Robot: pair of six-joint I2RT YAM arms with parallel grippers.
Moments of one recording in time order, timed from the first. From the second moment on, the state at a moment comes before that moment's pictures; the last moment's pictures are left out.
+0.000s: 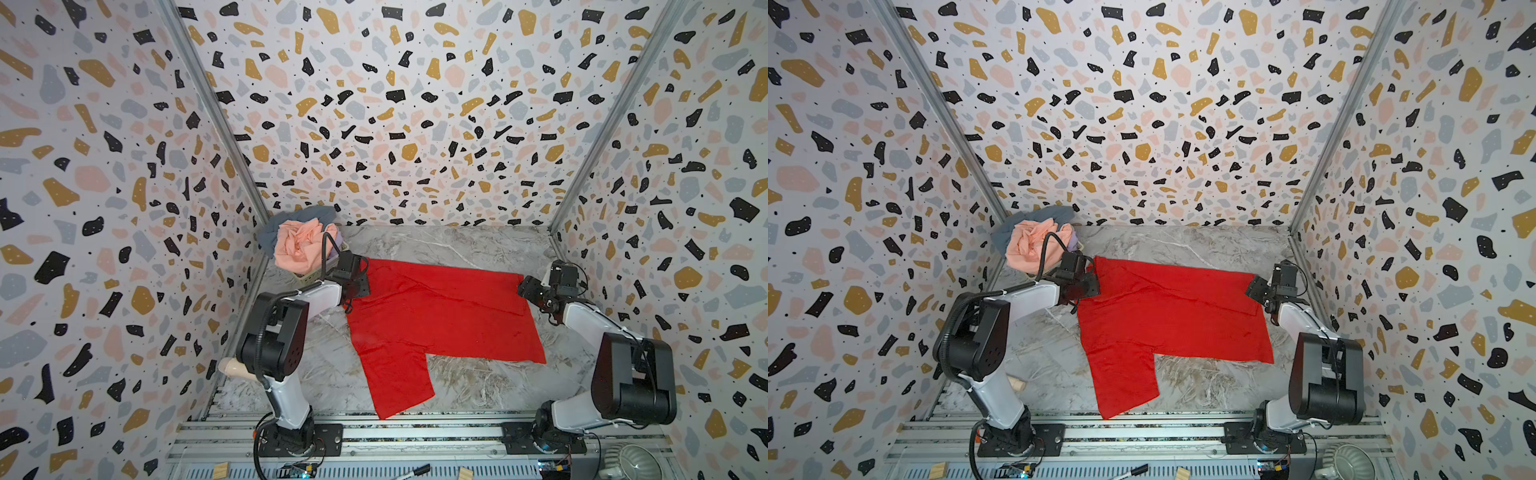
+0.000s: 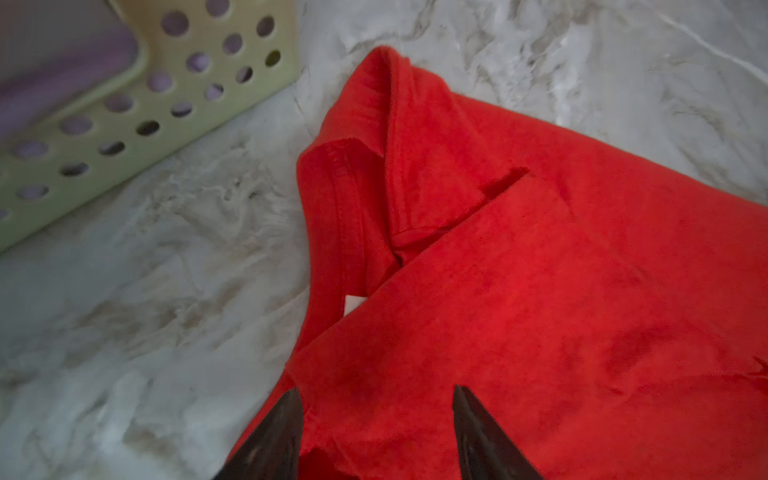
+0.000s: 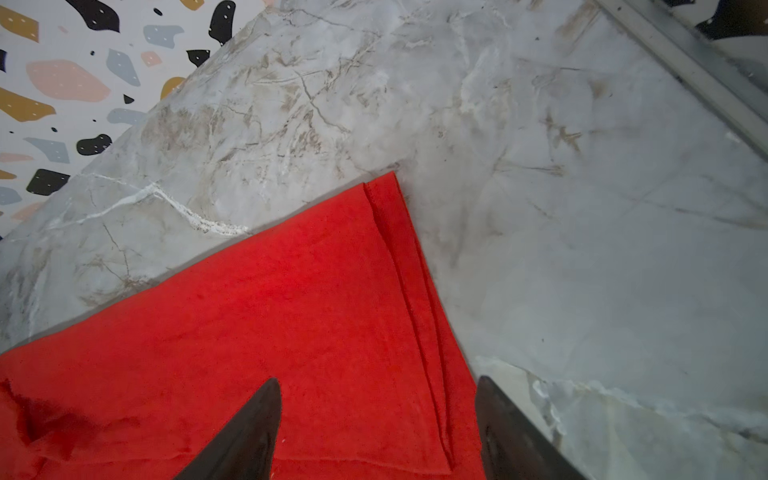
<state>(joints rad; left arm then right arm) -0.27 1.83 1.07 -0.17 -0.07 -0.41 -0.14 1.47 0.80 -0.10 -0.12 0.41</state>
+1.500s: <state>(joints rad) -0.24 1.88 1.10 -0.15 -0.12 -0.45 -0.16 1.49 0.80 -0.10 -0.10 0.41</state>
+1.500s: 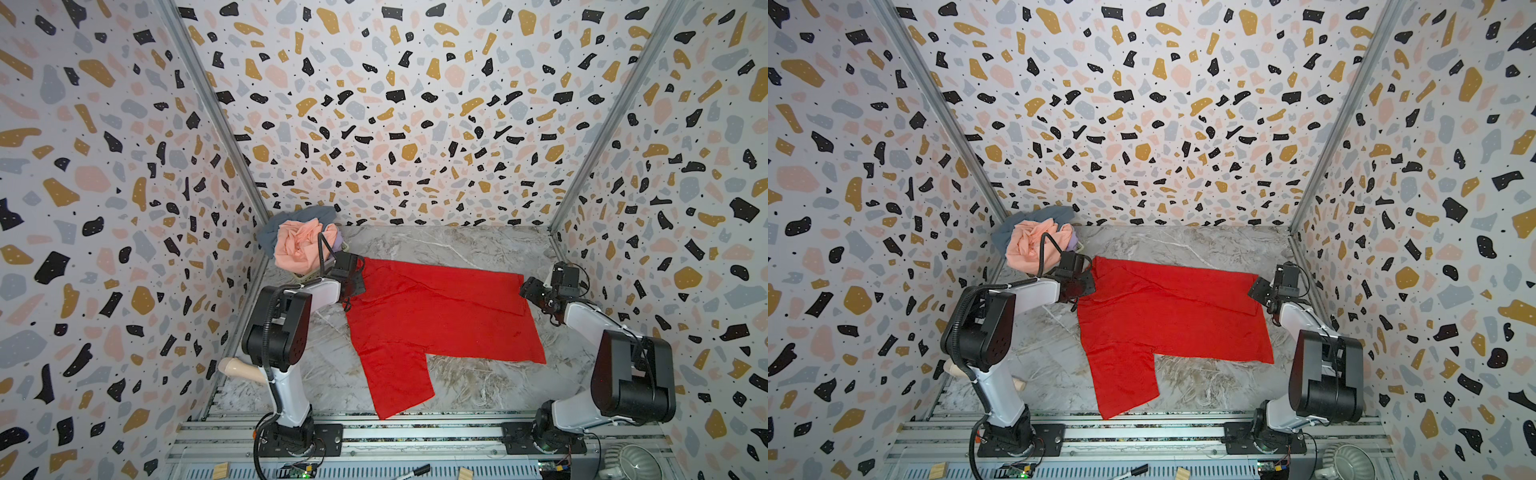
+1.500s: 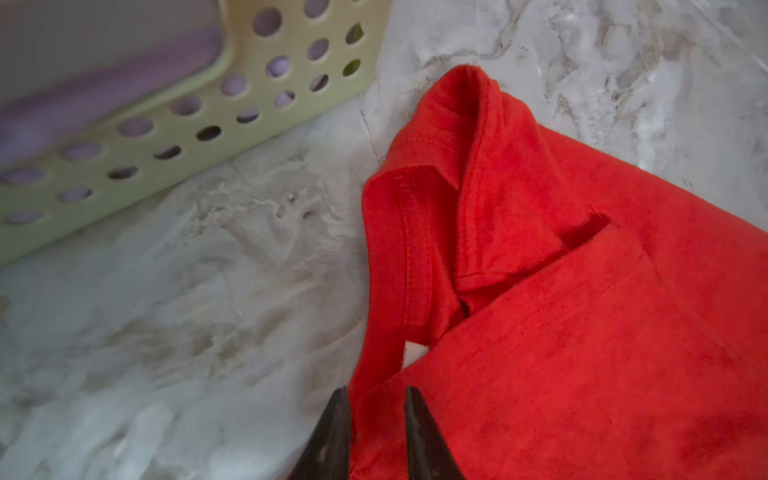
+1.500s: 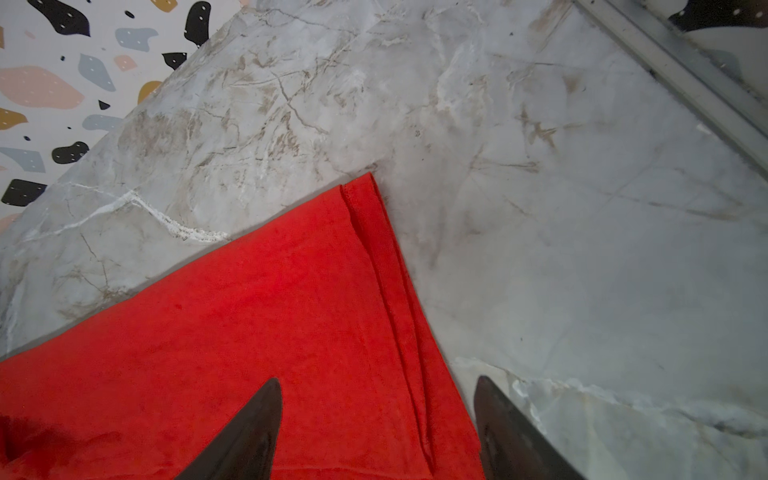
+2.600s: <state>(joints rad) -0.24 1.77 1.10 -0.20 -0.11 -0.41 -0.16 1.53 0.79 -0.13 -0.09 0.40</state>
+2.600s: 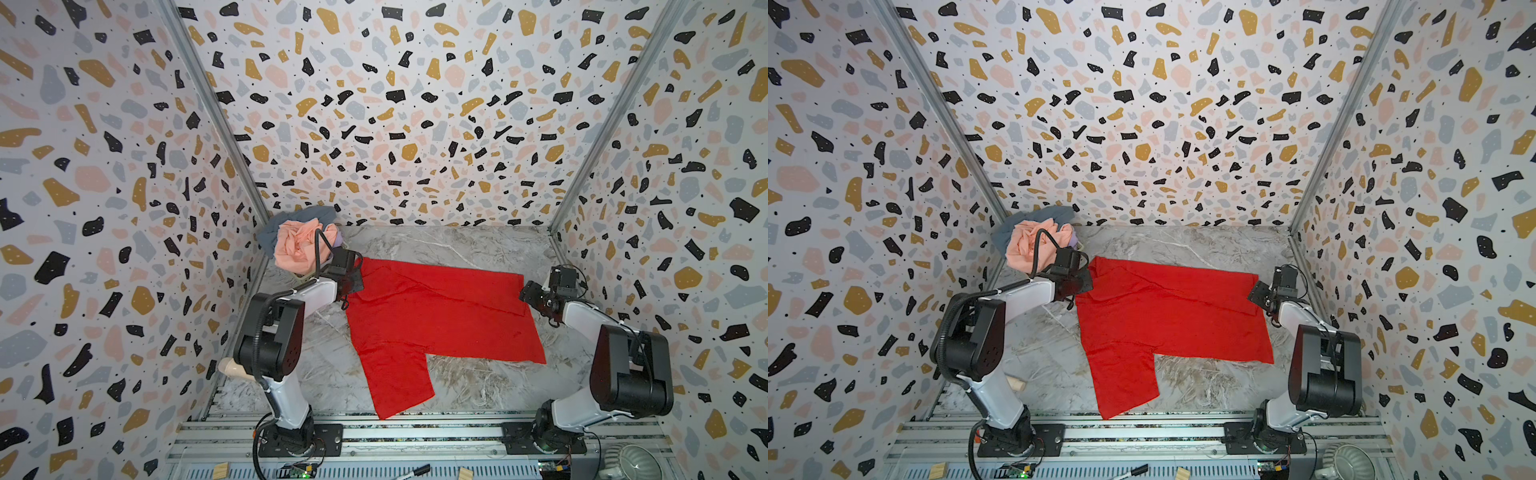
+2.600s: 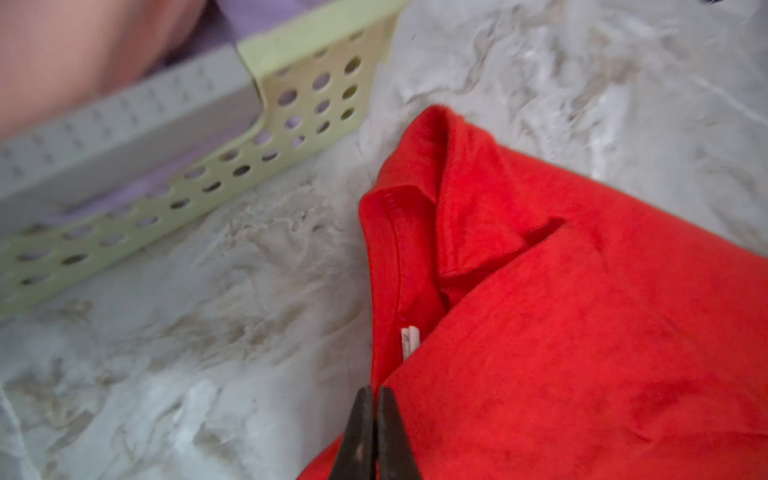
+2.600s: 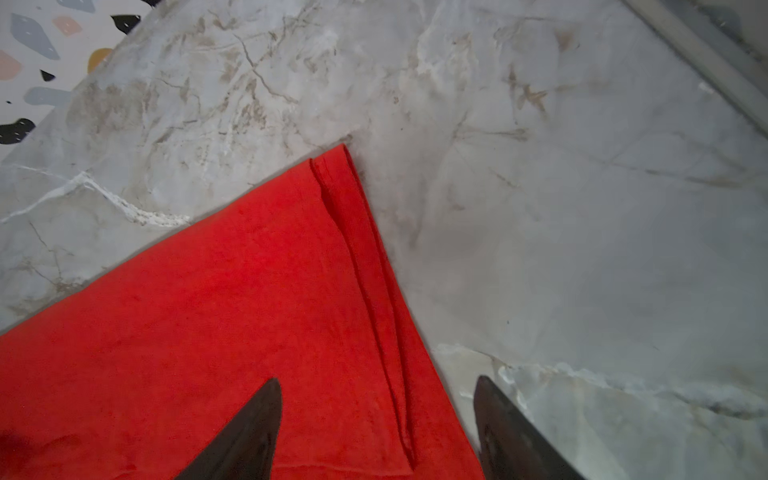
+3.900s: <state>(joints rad) -0.24 1.73 1.11 -0.20 -0.06 -0.39 -0.07 1.66 0.81 -0.16 -0.05 0.40</state>
